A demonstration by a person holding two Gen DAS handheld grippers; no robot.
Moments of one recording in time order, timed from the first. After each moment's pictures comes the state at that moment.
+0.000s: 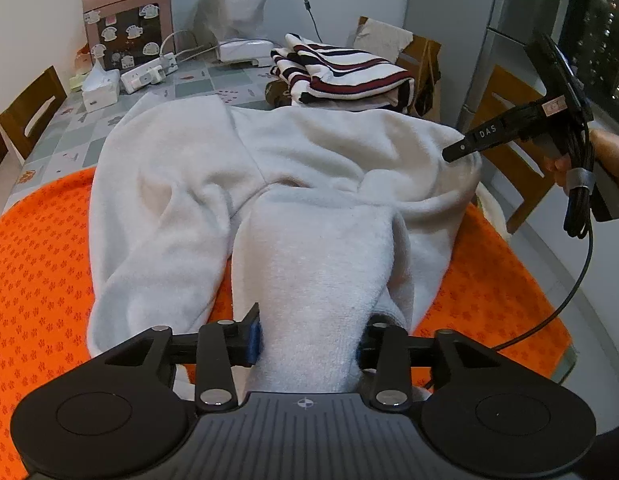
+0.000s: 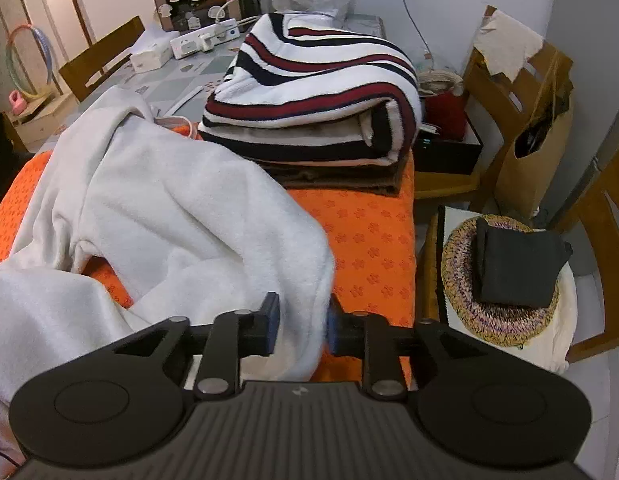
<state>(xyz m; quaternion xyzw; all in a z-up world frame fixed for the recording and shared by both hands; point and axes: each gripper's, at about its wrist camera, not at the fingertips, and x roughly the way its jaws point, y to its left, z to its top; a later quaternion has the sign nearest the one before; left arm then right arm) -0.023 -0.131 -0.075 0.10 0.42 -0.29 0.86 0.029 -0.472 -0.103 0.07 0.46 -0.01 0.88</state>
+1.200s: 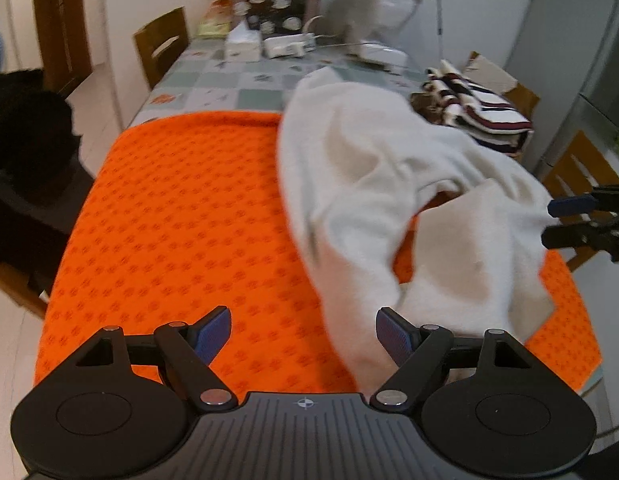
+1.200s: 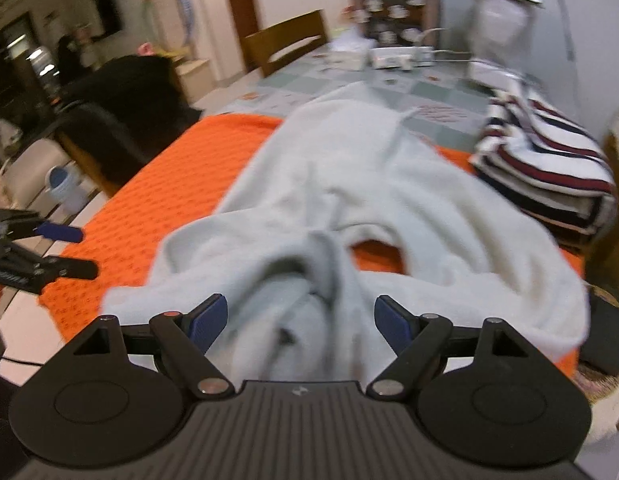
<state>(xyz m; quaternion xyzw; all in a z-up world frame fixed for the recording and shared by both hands) -0.016 0.057 -0.071 0.01 0.45 -0.16 0.88 -0.031 -0.254 -0.032 0.00 0.44 0.19 0.88</state>
